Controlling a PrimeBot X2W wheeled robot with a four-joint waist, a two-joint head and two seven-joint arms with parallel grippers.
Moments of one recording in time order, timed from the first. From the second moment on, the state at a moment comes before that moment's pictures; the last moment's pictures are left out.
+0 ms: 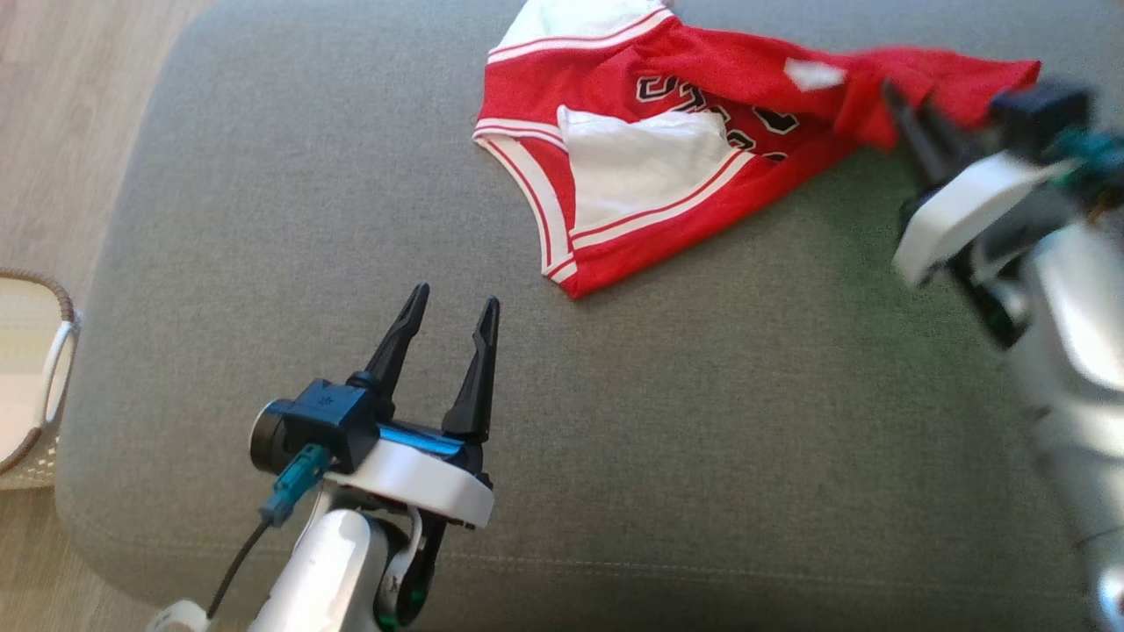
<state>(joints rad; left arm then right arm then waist) -0.17 0.04 -0.39 0.14 -0.24 0.00 -0.26 -0.74 -0.26 0.20 0.72 0.18 0.13 -0.15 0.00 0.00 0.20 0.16</state>
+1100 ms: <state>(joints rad) -0.24 0.04 -0.47 0.11 -0.27 0.02 -0.26 -1.23 -0.40 -0.21 1.11 -0.09 0.13 -0.08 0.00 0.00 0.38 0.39</state>
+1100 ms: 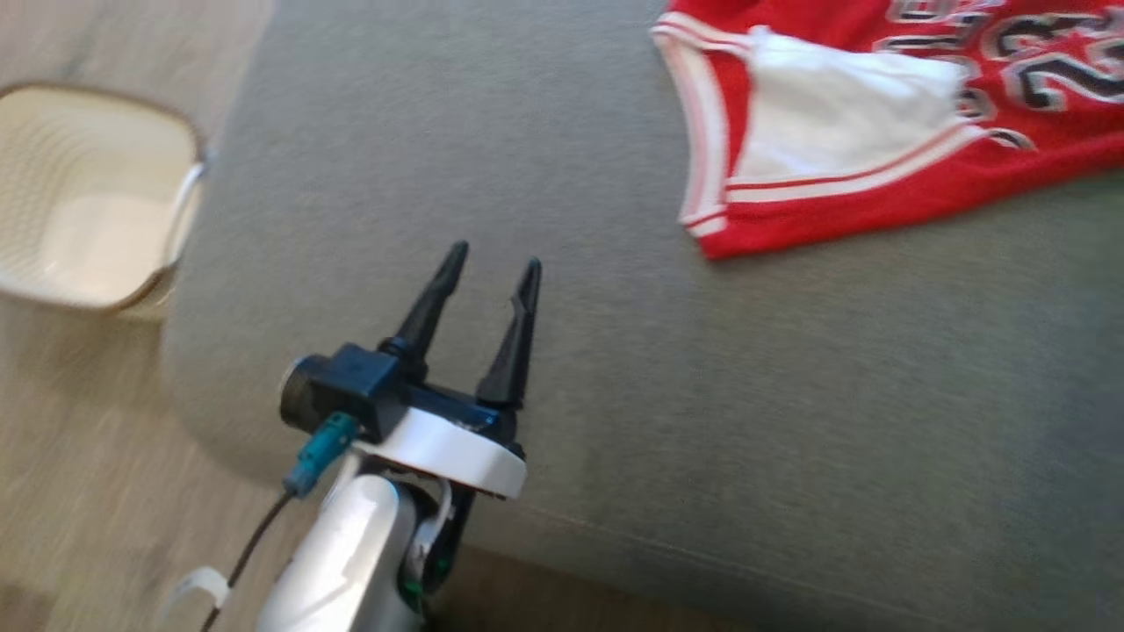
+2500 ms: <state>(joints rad) -0.47 0.12 -0.12 0.52 -0.12 0.03 -0.21 -0.26 -0.07 0.15 0.14 0.36 0.13 -0.25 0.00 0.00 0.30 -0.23</state>
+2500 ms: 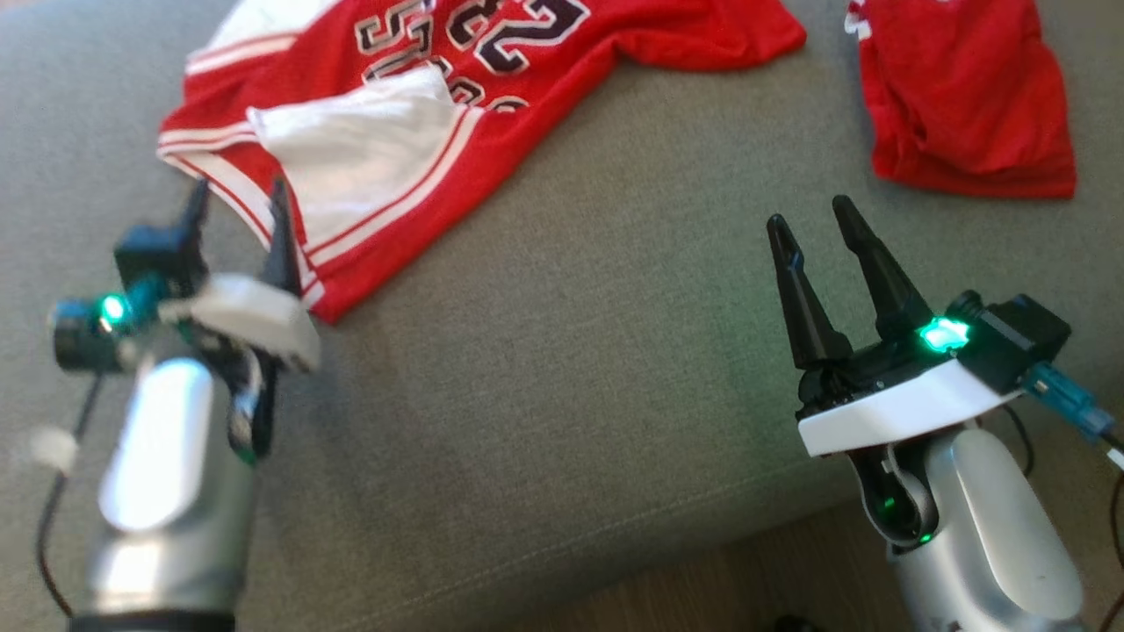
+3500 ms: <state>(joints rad) -0.78 0.17 -0.13 0.82 -0.13 0.02 -0.18 -0.30 -0.06 0.17 0.16 0.36 0.13 -0.25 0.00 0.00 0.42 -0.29</state>
